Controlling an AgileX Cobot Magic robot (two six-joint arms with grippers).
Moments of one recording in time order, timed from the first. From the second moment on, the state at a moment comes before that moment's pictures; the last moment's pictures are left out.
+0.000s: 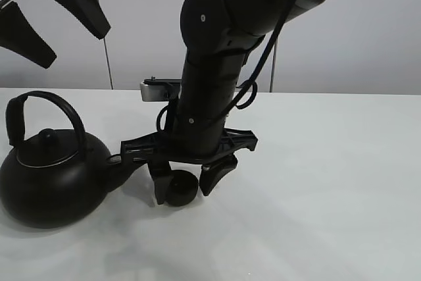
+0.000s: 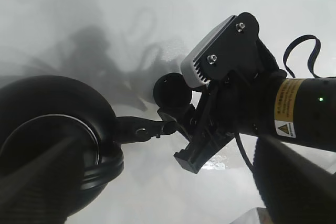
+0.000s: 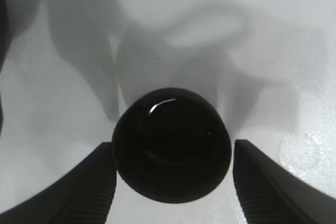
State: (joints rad) left arm -0.18 1.68 -1.36 -0.60 1.07 0.32; right arm 0.68 2.17 -1.51 0.09 0.74 0.22
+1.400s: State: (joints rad) left arm -0.18 1.68 -1.36 -0.60 1.07 0.32; right arm 0.29 1.83 -1.51 -0.38 0.90 0.28
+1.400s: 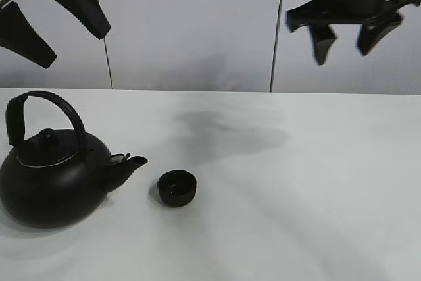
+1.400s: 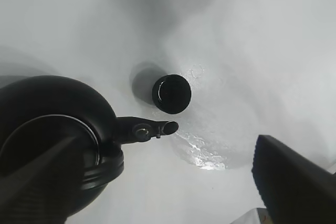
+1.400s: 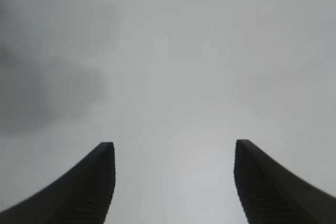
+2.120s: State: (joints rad) left arm -0.18 1.68 -1.36 -0.60 1.07 0.32; right arm -0.20 1.14 -1.51 -0.28 1.10 0.10
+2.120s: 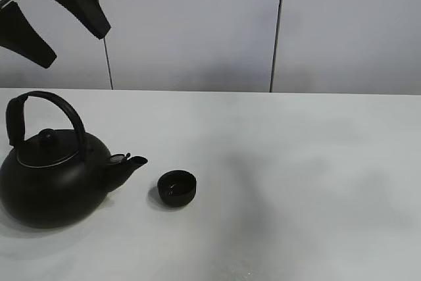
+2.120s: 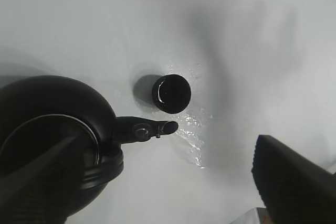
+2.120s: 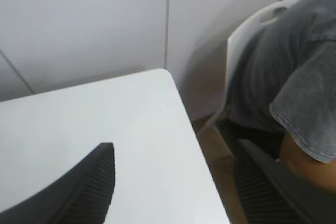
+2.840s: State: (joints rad) left arm -0.18 1.68 -1.36 -0.60 1.07 0.32; right arm -0.20 0.07 -0.81 0.02 1.16 -0.08
